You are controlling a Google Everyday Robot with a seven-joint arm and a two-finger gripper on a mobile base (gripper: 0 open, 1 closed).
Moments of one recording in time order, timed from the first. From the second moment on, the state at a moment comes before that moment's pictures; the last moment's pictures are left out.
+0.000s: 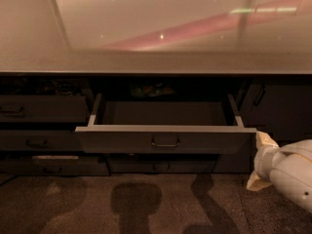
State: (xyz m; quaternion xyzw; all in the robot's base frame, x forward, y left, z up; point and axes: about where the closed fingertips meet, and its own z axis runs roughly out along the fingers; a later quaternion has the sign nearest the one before) arm 0.479 -0.334 0.636 -0.56 0.77 -0.23 0.21
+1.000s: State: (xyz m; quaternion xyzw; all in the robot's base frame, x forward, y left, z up) arm 0.494 -0.363 0.638 -0.50 0.79 -0.19 0.30
